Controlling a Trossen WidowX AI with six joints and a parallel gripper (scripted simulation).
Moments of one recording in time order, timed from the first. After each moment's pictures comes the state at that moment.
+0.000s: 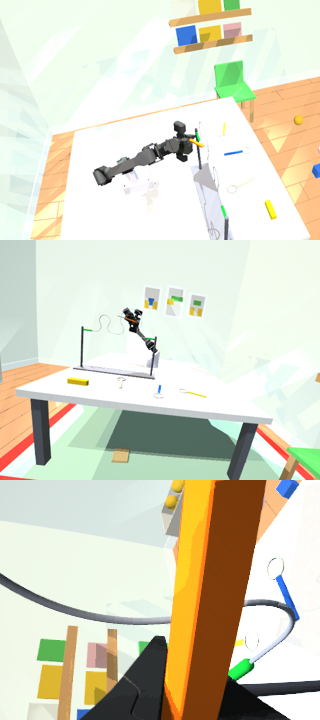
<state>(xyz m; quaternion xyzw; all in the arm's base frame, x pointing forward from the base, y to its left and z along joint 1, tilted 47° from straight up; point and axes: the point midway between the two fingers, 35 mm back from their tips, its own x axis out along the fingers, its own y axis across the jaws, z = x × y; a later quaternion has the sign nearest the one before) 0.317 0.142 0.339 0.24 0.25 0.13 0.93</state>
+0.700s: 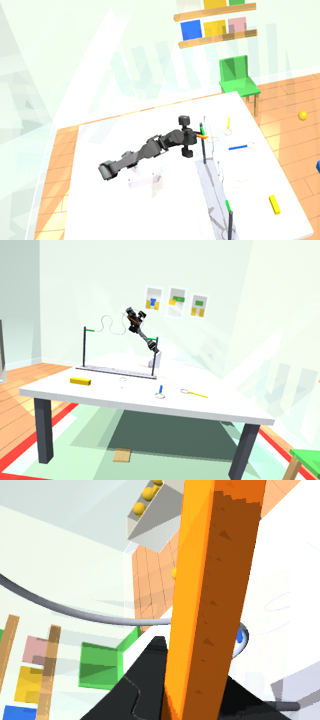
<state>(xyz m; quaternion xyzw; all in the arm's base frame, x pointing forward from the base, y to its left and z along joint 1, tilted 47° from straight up) 0.320 0.134 0.335 0.11 0.24 0.10 0.96</state>
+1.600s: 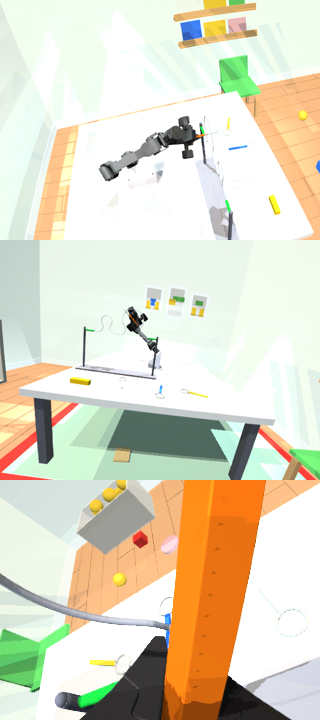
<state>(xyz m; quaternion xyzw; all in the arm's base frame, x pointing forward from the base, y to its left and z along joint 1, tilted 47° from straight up) 0.322 0.122 0.332 -0.04 0.21 0.05 0.98</state>
